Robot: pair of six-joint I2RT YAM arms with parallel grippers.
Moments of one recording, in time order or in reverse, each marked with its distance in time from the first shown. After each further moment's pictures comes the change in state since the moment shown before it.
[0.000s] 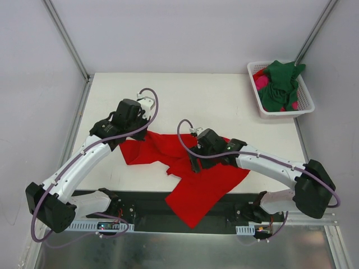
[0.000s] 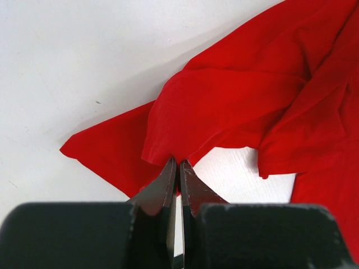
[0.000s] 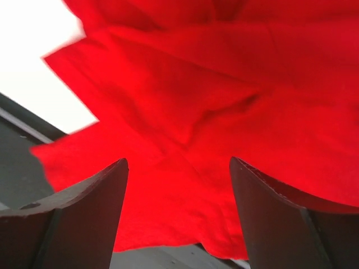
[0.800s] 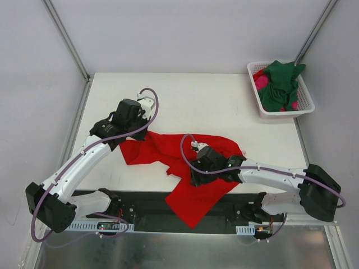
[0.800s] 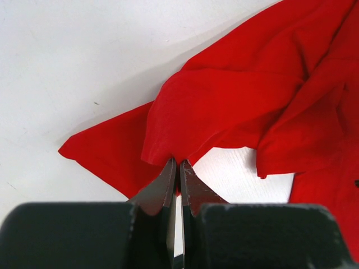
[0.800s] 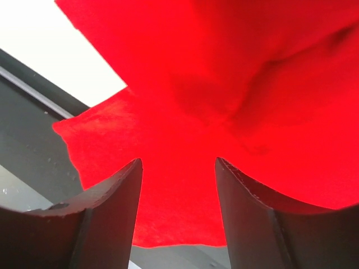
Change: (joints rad) left arm 0.000 0.003 0.000 0.003 0.008 0.001; right arm 0.117 -0.104 -0.227 0.142 -0.015 0.232
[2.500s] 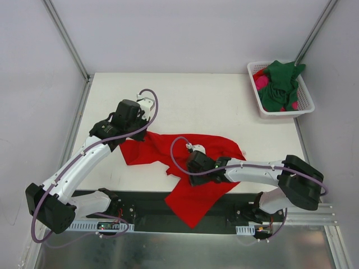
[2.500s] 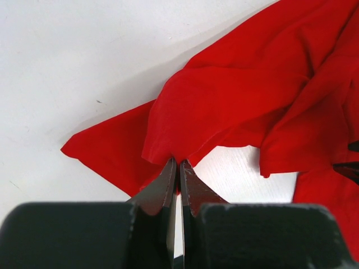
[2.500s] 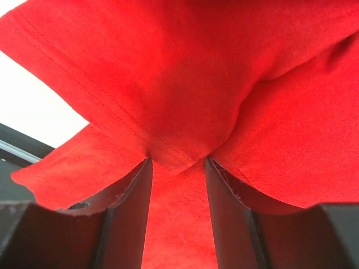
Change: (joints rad) left arm 0.007 -0.008 -0.016 0.005 0.000 0.011; right arm 0.097 0.204 0.047 0.056 0.173 0.109
